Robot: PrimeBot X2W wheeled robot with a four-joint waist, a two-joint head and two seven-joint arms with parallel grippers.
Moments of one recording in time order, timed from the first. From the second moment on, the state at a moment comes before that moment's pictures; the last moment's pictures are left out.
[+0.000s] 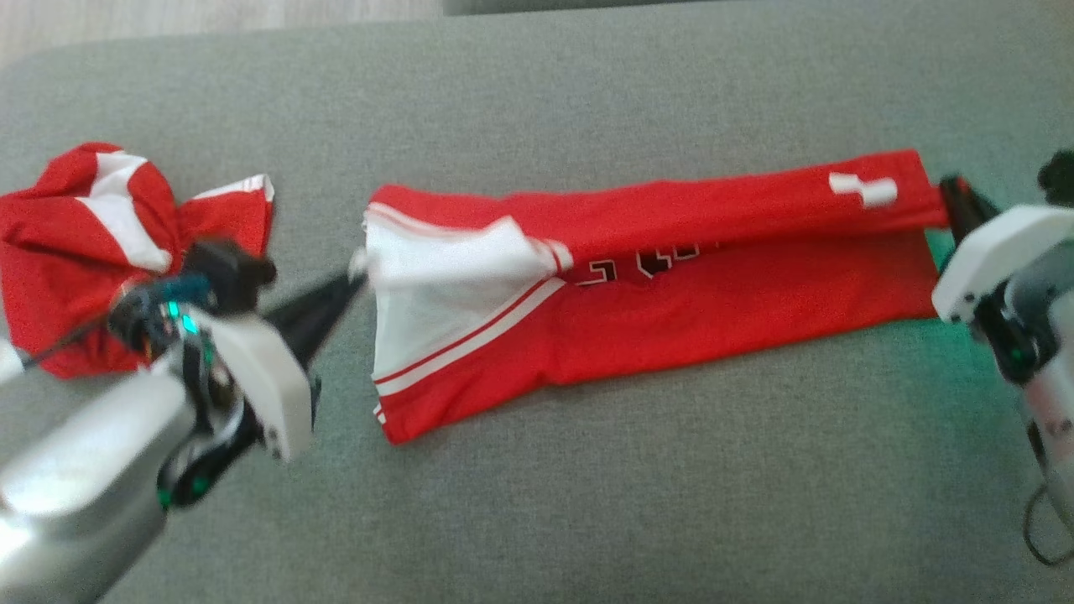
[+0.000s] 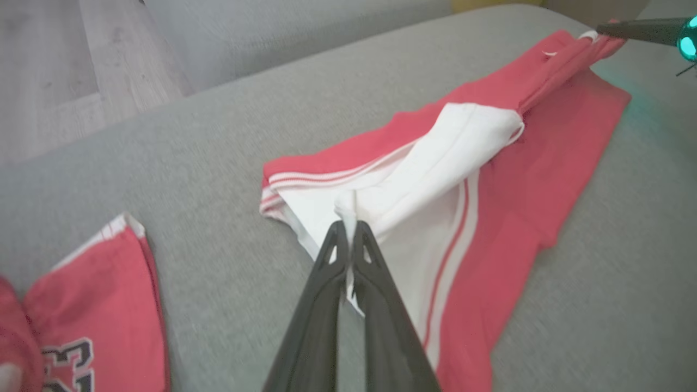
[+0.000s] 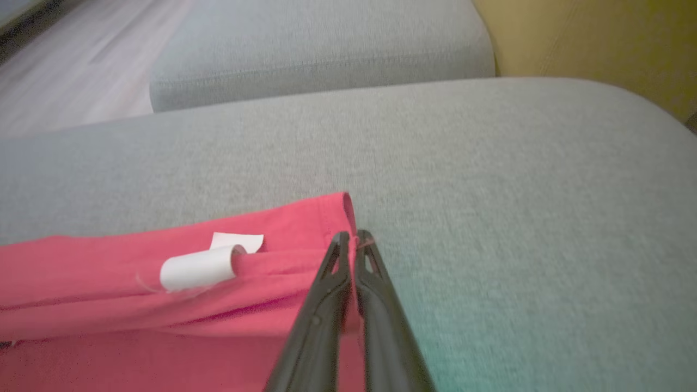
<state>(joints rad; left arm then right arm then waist) -0.74 0.69 -1.08 0.25 -0.94 -0.08 0.12 -0.70 -0.38 0.28 0.92 0.51 0.13 0.06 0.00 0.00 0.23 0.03</state>
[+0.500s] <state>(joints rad) -0.61 0.78 -1.14 0.04 -1.01 -0.02 0.22 -0.55 -0.52 0.39 0.73 0.67 0.13 0.28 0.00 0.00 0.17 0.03</state>
